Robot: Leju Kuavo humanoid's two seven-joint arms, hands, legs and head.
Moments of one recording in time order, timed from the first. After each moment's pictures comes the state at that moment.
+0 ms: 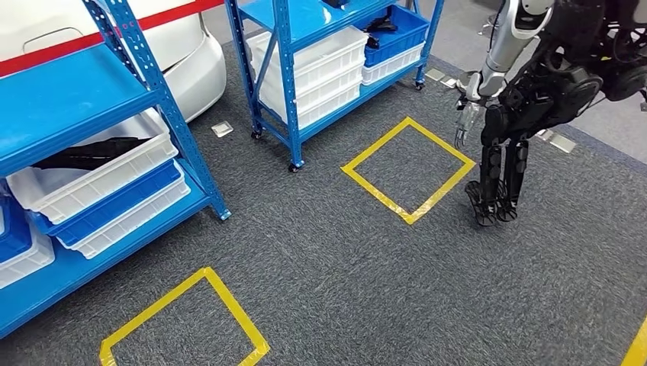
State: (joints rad) left arm -0.12 -0.06 -1.56 -0.10 1.30 0.36 0.27; right arm -0.07 0.18 -1.16 -0.24 1.19 -0.15 -0.38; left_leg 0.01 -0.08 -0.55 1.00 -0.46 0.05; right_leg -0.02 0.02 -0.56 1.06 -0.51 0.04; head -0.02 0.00
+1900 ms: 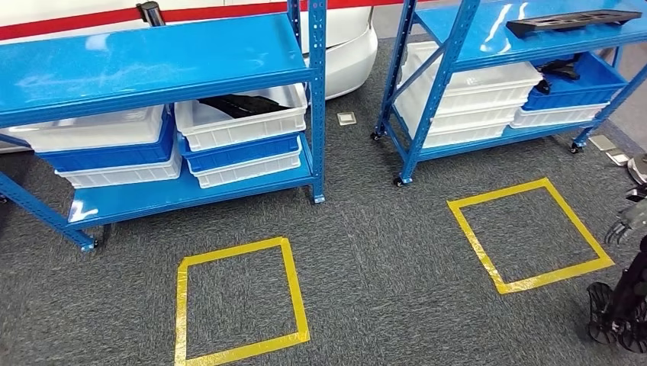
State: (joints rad) left arm -0.09 0.00 -1.48 -0.08 1.49 0.44 0.17; right arm -0.05 0.12 -1.22 -0.26 1.16 -0.20 -0.38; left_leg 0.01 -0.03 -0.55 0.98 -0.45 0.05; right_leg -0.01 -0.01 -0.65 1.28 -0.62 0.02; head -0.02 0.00
